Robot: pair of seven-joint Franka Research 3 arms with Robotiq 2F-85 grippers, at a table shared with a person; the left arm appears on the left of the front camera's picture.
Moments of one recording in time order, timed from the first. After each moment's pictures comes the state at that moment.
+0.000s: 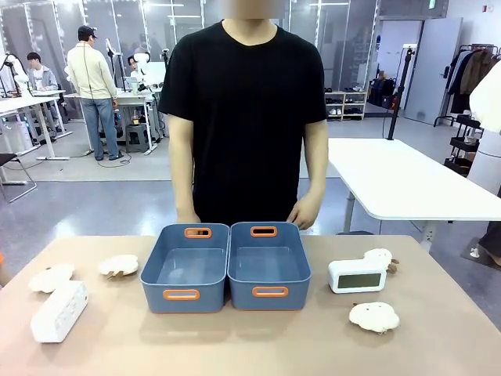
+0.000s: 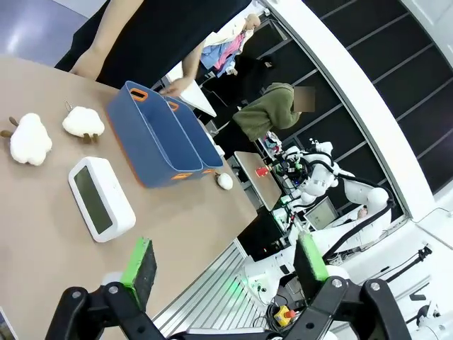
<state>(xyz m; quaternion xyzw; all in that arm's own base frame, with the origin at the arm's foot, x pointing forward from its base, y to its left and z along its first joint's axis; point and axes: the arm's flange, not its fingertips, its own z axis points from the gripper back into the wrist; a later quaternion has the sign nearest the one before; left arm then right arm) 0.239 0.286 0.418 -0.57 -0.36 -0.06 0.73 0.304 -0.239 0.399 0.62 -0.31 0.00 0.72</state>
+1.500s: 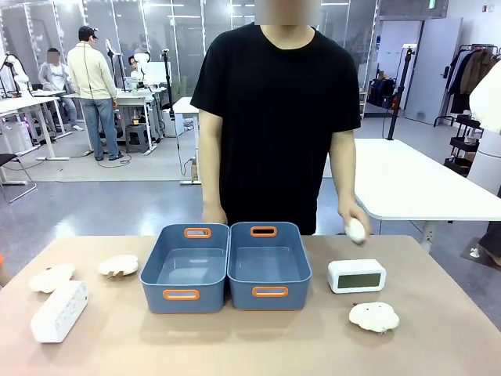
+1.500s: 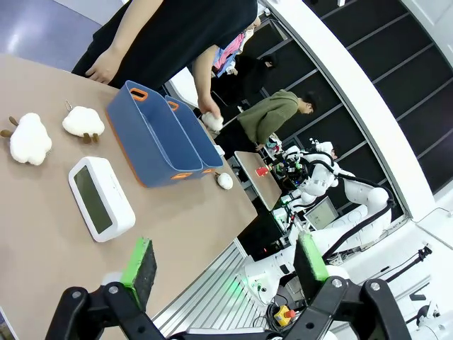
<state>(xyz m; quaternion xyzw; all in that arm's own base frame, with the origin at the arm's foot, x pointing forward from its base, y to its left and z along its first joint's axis) 0.239 0.286 0.418 -0.57 -0.36 -0.06 0.73 0.304 -0.239 0.400 0.62 -0.31 0.00 0.72</state>
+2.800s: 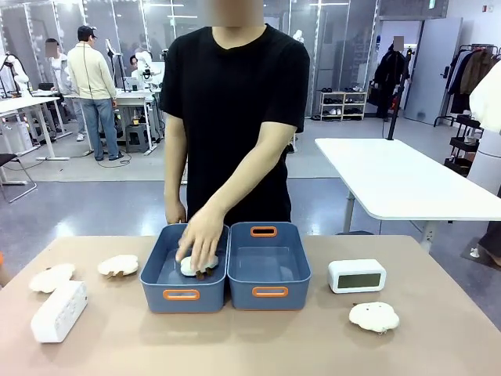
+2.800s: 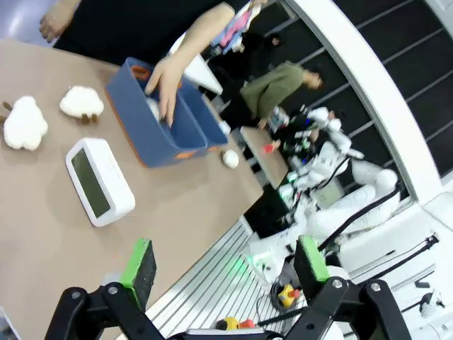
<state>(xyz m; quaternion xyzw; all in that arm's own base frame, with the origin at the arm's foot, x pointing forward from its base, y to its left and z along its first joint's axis) 0.250 0.270 0.428 -0.56 -0.32 -0.09 0.76 0.304 -0.239 0.399 0.62 -0.31 0.00 0.72</state>
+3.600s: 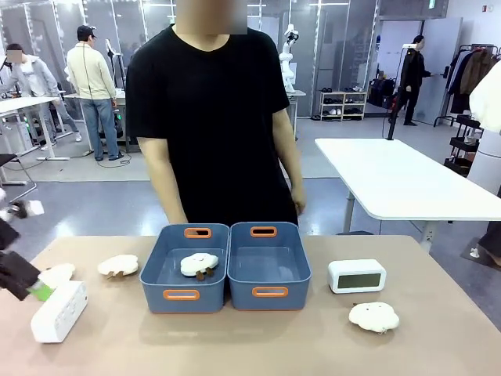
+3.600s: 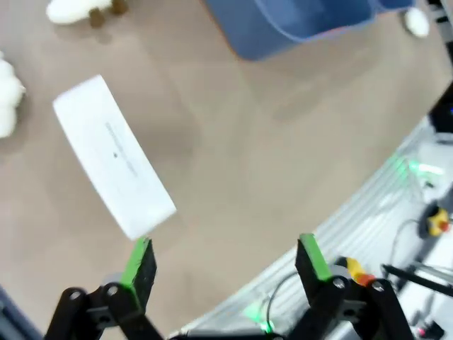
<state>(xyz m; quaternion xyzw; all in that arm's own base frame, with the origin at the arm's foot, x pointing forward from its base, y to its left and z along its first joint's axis) 0.366 0.008 0.421 -0.20 -0.11 -0.22 0.95 0.305 -0.238 0.398 0.62 -0.30 -0.01 0.72</state>
